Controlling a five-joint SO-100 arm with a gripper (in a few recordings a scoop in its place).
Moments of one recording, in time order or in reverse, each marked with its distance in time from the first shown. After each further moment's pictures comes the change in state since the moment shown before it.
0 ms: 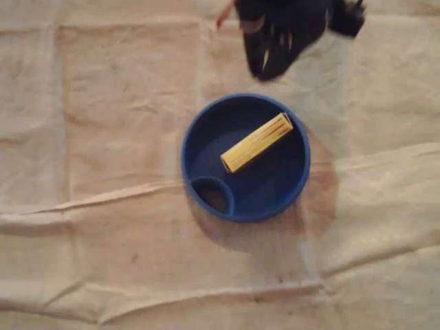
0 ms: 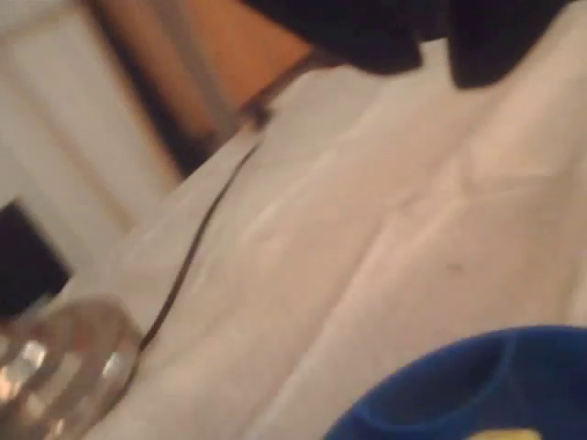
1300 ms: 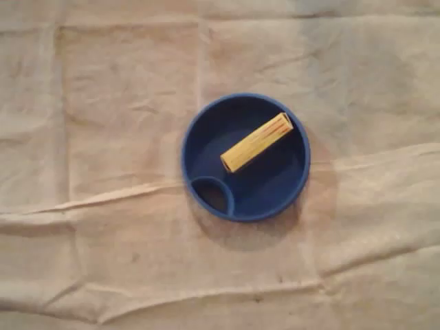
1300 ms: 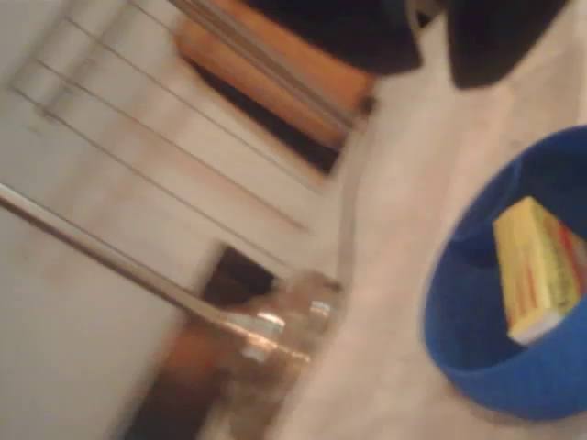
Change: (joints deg) arm -22.7 92.0 70.8 0.0 26.0
